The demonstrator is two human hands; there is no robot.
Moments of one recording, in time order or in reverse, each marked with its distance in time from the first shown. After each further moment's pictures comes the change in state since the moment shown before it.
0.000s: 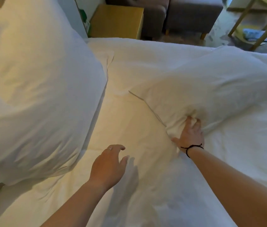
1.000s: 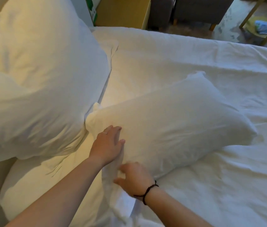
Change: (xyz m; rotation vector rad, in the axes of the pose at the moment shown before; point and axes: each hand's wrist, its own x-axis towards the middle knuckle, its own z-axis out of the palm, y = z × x) left_hand 0.000 -0.004 -0.007 -0.070 -0.030 -0.039; right_hand -0.215 -0.085 -0.004 0.149 -0.577 -0.626
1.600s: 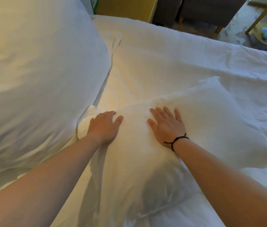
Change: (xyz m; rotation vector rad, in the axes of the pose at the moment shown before) left_hand 0.145 -0.032 0.001 0.083 0.021 -0.052; right_hand 0.163 0.127 -0.114 -0.462 0.398 0.098
